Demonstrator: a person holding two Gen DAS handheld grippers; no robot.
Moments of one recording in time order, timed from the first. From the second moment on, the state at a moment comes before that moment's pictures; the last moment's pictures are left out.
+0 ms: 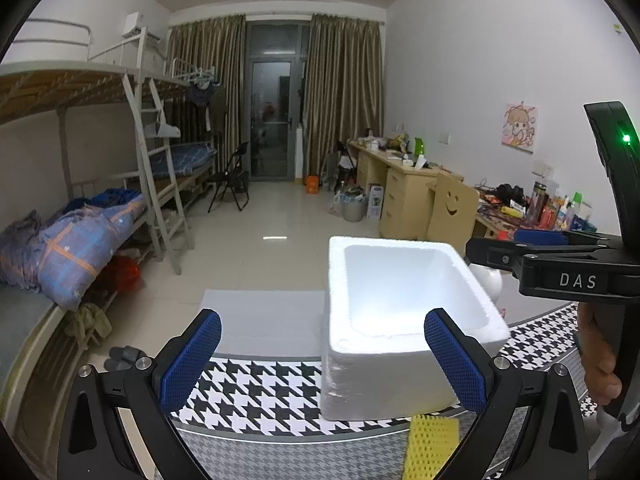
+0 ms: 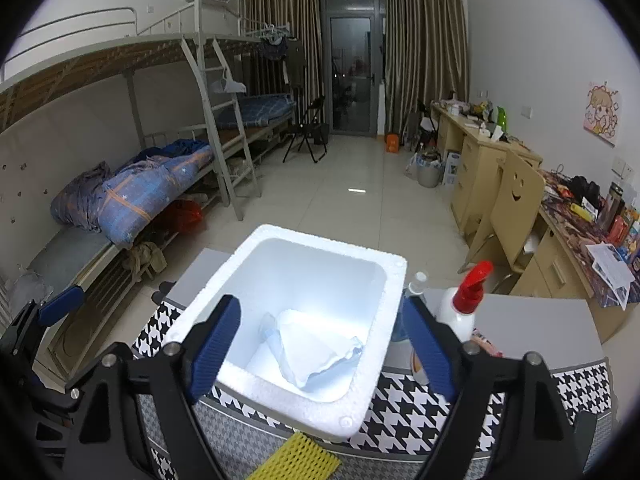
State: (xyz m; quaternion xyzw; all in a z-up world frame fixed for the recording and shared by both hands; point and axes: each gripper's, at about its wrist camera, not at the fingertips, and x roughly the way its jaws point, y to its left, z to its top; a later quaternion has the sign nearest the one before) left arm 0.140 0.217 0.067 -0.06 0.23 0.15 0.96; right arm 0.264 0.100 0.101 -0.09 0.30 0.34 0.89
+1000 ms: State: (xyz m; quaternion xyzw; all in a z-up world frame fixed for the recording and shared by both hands) left arm 0.102 0.142 0.080 -0.03 0.20 0.09 0.98; right arm 0.203 0.022 0.119 -0.09 0.26 0.32 0.91
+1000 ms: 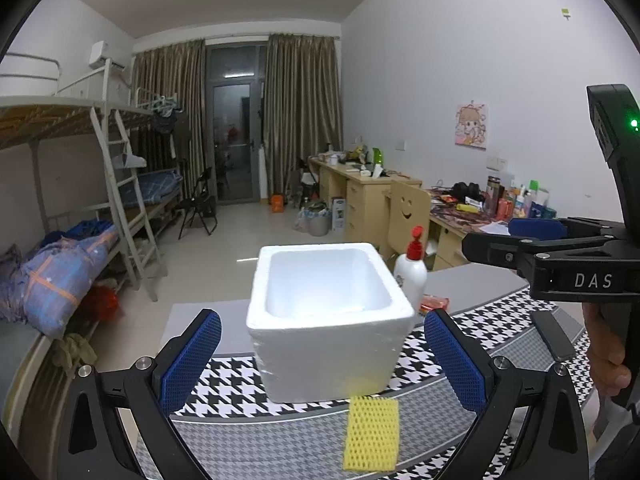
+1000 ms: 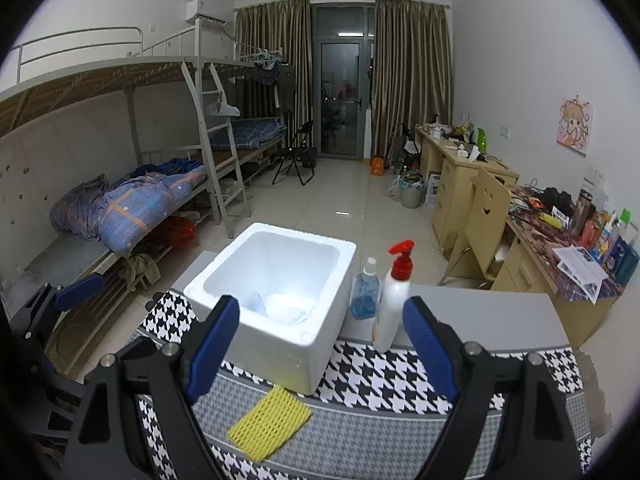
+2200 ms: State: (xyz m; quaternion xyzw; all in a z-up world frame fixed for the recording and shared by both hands) left arm 0.110 0.100 0.012 -0.04 0.24 0.06 0.97; right arm 0.151 -0.081 0.075 -0.06 0.27 0.27 0.92
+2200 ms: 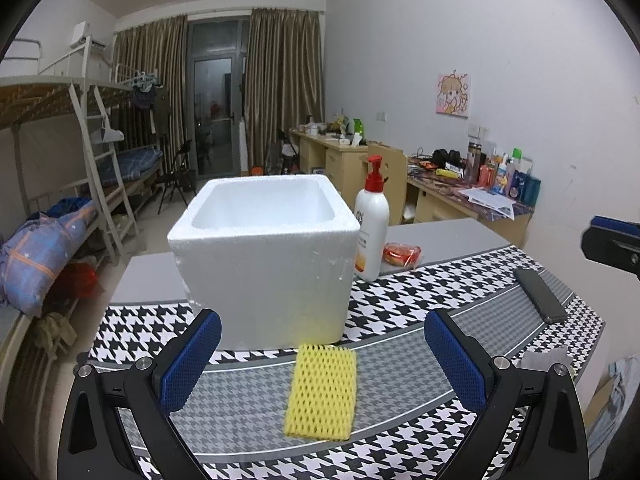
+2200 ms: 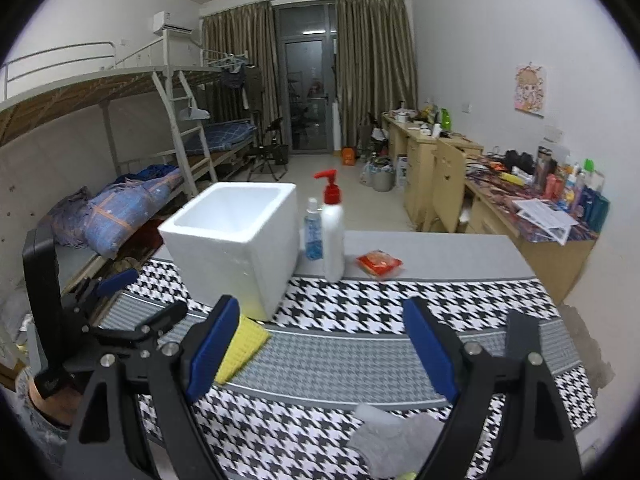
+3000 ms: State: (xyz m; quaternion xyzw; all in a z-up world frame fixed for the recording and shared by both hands) left arm 0.130 0.100 -0.033 -0.02 0.28 0.08 0.96; right arm 0.134 -0.134 0.032 -0.03 0.28 0.20 0.94
